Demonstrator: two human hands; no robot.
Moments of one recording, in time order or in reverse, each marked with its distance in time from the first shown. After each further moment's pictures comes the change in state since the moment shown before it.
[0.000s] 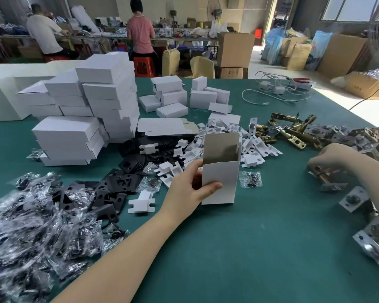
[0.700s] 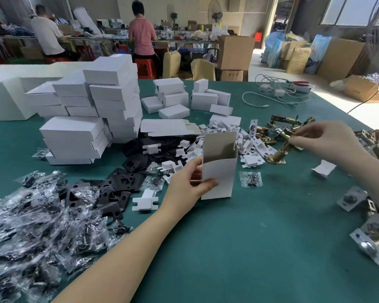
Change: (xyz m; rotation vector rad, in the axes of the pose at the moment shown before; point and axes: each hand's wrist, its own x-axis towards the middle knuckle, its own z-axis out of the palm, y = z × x) left_hand 0.001 0.002 -0.005 -0.043 0.051 0.008; right_hand -0.094 -0.050 -0.018 0.433 0.412 -0.445
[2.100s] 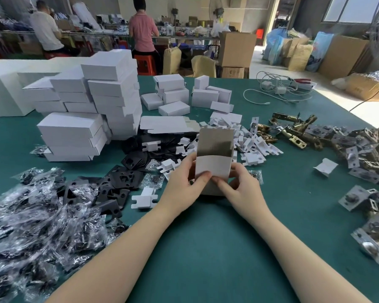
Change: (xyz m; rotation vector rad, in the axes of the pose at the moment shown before) left_hand 0.000 0.006 -0.003 0.008 0.020 -0.011; right_hand -0.081 -0.041 0.160 0.450 -0.098 -0.089
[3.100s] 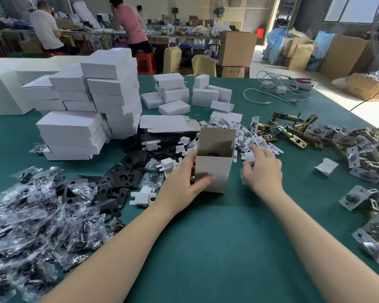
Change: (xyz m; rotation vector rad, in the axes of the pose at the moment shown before) left_hand 0.002 -0.003 -0.010 0.315 -0.067 0.048; right_hand 0.049 0.019 -0.031 -0.565 0.099 0.242
